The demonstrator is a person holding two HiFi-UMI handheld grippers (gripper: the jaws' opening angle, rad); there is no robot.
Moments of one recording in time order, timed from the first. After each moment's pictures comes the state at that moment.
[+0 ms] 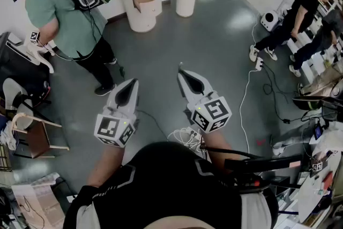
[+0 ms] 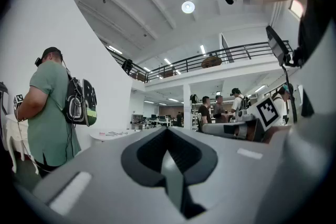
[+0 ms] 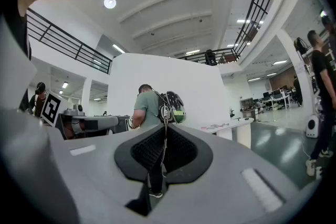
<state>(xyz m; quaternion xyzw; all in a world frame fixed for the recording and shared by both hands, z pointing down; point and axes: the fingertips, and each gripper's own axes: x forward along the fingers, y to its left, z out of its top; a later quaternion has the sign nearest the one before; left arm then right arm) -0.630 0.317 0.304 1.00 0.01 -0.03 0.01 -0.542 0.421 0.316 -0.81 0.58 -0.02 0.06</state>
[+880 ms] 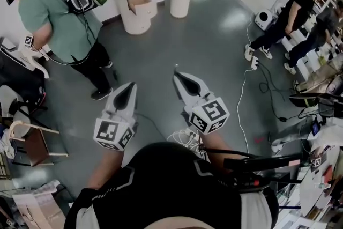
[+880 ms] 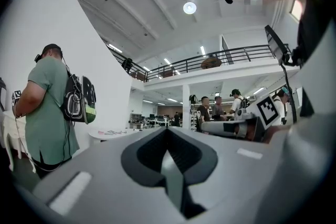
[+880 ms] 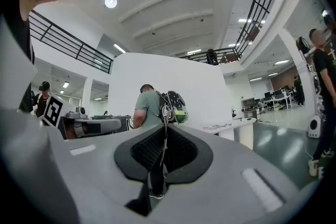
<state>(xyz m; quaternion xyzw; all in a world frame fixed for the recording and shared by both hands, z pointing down) -0.631 0.289 0.307 1.00 0.02 -0.03 0.01 -0.550 0.388 0.312 -0.81 0.58 -0.02 0.06</state>
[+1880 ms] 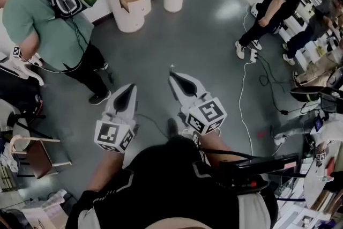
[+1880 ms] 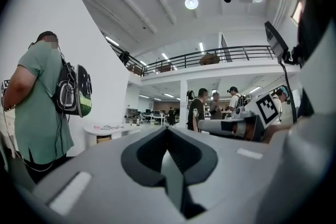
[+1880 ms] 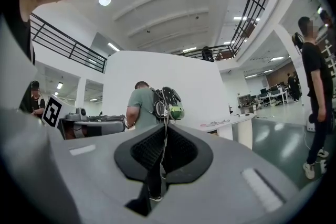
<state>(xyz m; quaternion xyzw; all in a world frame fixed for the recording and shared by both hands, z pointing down) -0.574 0.246 0.335 1.00 0.05 0.00 0.02 -0.503 0.338 0.338 -0.82 0.57 -0.03 0.07</state>
